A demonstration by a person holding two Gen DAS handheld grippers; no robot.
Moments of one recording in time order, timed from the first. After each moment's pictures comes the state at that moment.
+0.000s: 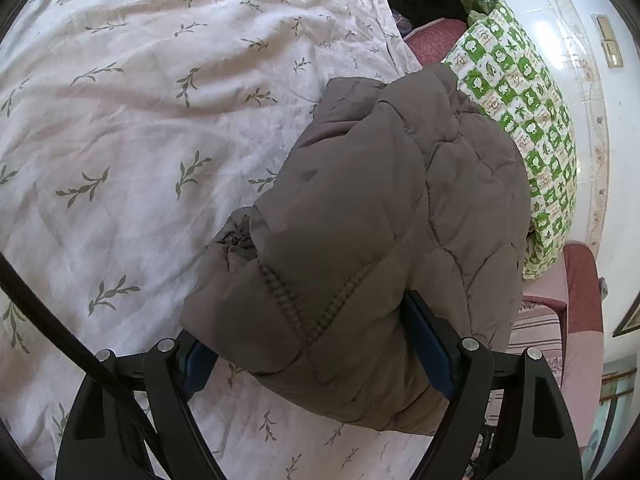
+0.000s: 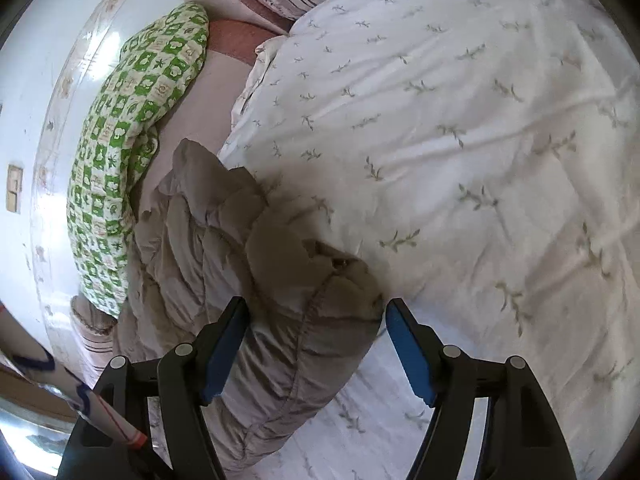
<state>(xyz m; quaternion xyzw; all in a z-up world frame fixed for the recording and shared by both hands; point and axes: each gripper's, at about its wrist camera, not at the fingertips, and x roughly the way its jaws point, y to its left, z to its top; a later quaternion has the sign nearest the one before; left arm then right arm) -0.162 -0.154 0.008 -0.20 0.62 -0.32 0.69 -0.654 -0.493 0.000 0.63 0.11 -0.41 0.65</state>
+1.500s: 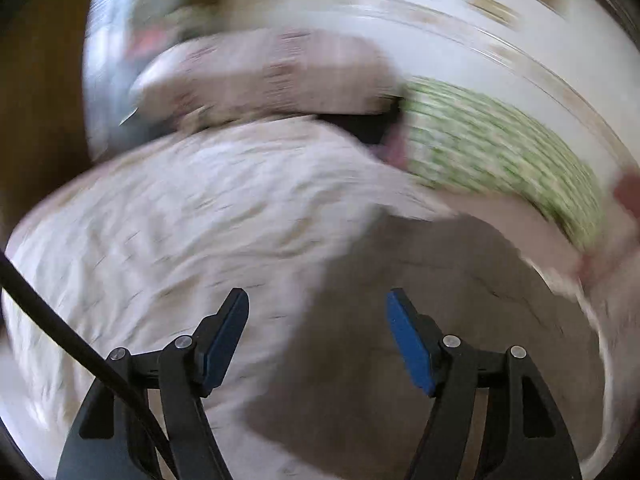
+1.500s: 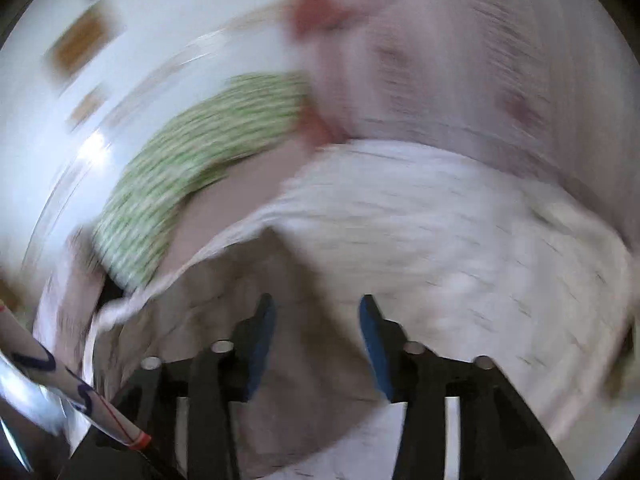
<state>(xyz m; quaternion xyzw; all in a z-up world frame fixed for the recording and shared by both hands) -0.308 -0.104 0.131 0.01 0.33 -0.27 0.90 -0.703 -0.380 0.120 0.36 0.13 -0.47 0.80</state>
